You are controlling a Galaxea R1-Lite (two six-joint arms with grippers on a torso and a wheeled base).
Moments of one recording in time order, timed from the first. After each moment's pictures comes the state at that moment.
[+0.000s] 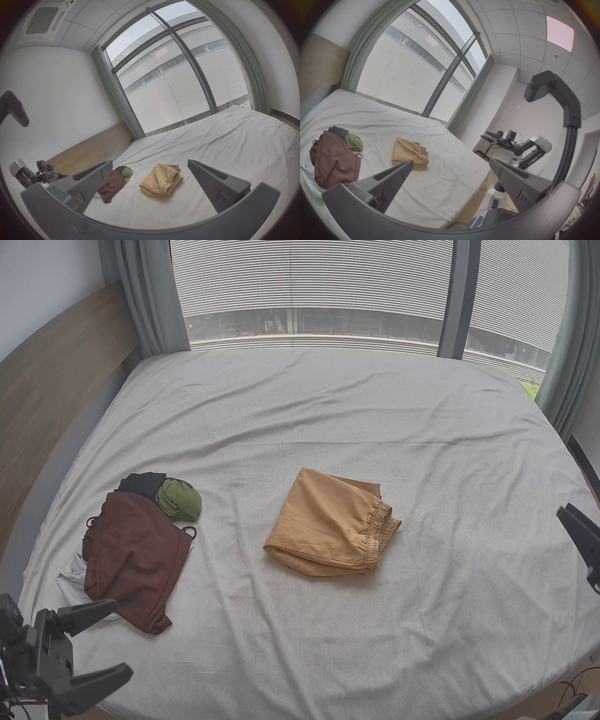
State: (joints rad) left arm -0.24 0.86 -0.02 -0.88 -0.67 -0.33; right arm -0.02 1.00 -0.12 -1.05 0.45 0.39
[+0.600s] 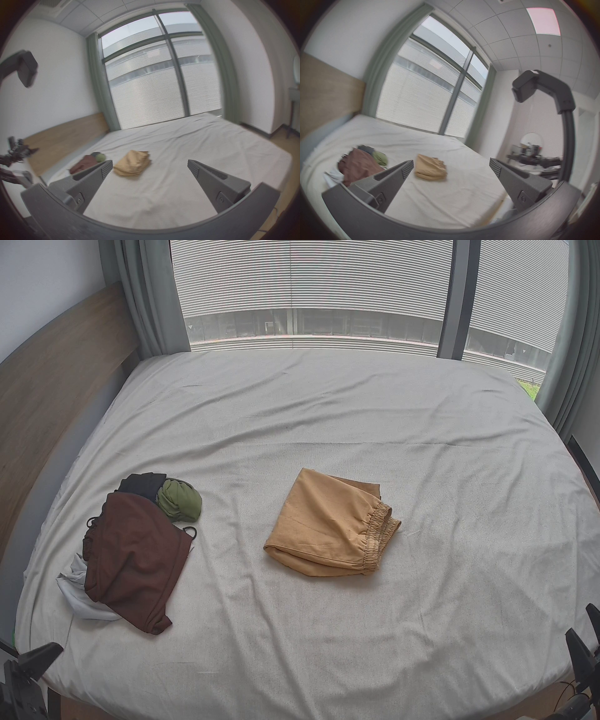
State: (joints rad) left arm -0.16 0.23 -0.05 -0.37 -0.58 -0.33; right arm 0.04 0.20 -0.03 -0.23 0.22 0.23
